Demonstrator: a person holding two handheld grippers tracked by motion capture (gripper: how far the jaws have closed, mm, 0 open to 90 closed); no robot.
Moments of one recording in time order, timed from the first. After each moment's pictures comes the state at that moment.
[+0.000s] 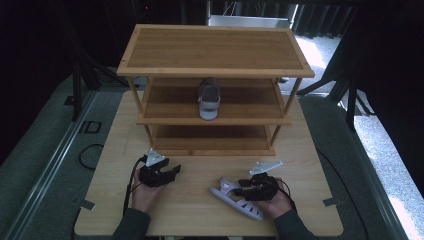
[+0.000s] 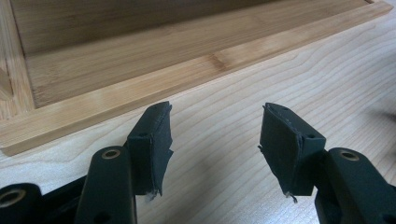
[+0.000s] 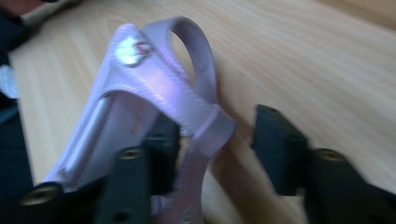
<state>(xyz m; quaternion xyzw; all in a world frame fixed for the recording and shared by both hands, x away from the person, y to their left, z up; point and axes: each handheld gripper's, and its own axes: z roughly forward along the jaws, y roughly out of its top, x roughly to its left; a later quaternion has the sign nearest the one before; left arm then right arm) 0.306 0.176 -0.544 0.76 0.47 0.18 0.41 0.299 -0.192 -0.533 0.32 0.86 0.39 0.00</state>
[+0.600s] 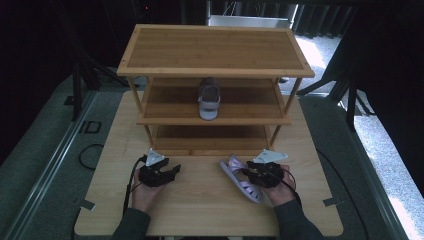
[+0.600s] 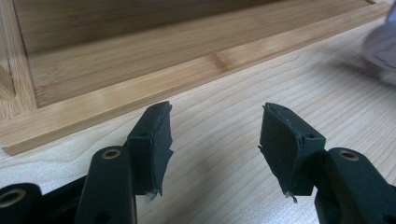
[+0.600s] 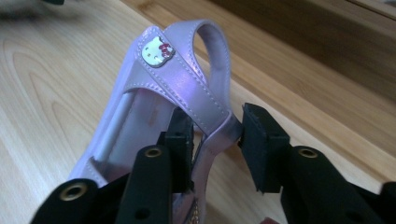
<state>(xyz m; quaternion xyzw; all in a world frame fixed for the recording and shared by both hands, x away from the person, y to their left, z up) 0.306 0.176 -0.544 0.76 0.47 0.18 0.41 0.317 -0.193 -0.503 0.33 0.85 0.38 0.16</state>
